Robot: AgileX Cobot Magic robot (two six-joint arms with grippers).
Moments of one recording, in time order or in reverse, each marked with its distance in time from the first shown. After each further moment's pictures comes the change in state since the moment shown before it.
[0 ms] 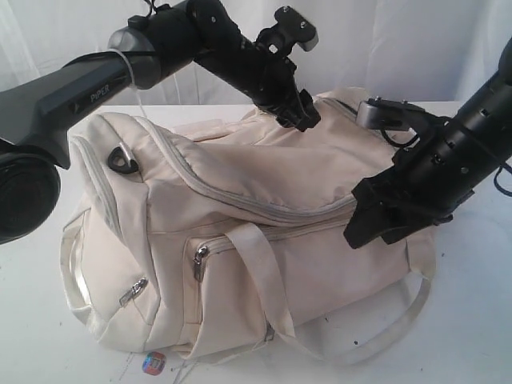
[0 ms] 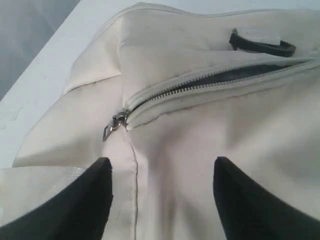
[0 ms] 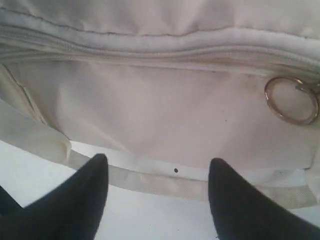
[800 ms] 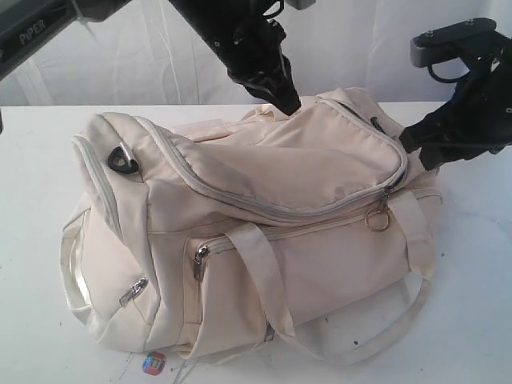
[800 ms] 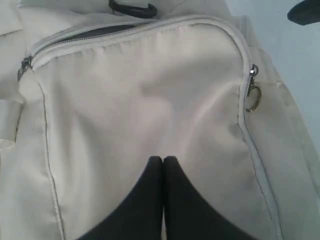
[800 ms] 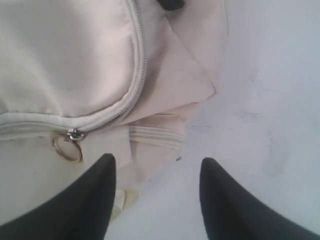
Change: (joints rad) left arm -0.014 -0.191 -0.006 0.043 0.459 -0.131; right arm 0.000 -0.084 -0.125 -0.565 -0.177 0.402
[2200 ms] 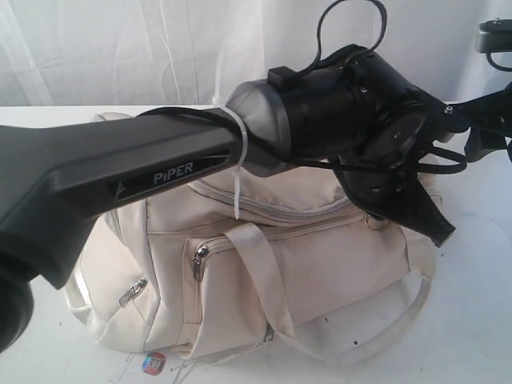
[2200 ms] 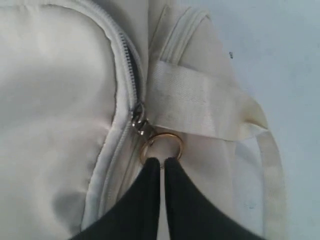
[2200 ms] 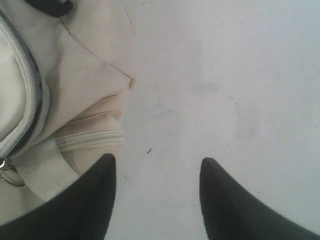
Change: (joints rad) left arm -0.480 -0.011 0.325 0.690 -0.379 -0.873; right arm -0.145 0.000 0.000 0.011 0.000 0.158
